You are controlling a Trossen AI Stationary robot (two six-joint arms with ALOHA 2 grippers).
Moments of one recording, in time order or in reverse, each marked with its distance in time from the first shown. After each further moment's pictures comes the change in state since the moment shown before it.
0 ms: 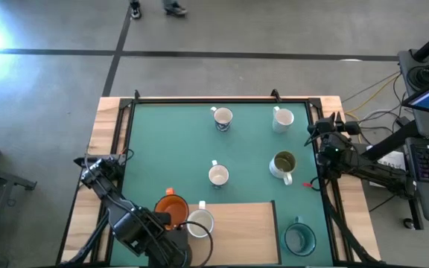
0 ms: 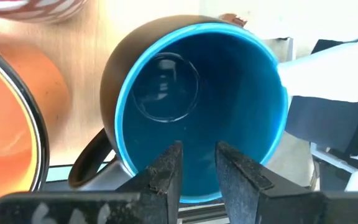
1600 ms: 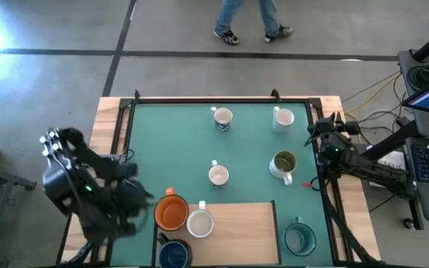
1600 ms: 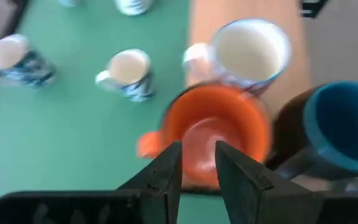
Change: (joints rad) left arm -0.136 -0.521 -0.411 -0.027 -0.749 0.018; right arm 0.000 0.000 0.000 0.000 0.000 0.000
